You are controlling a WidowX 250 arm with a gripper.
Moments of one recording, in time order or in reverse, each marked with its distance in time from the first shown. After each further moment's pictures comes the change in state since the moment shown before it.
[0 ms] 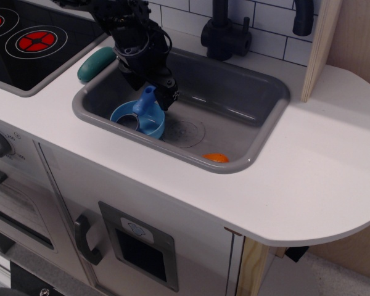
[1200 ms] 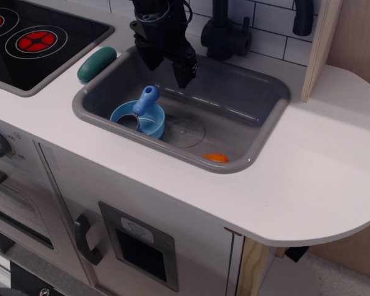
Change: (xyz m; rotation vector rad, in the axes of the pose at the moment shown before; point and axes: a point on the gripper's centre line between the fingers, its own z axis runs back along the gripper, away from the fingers) arm 0.030 0.002 0.020 -0.043 0.044 0.030
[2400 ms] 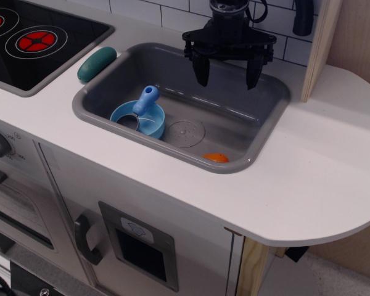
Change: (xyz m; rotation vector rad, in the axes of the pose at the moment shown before) arm 0.024 -0.093 0.016 0.029 0.177 0.538
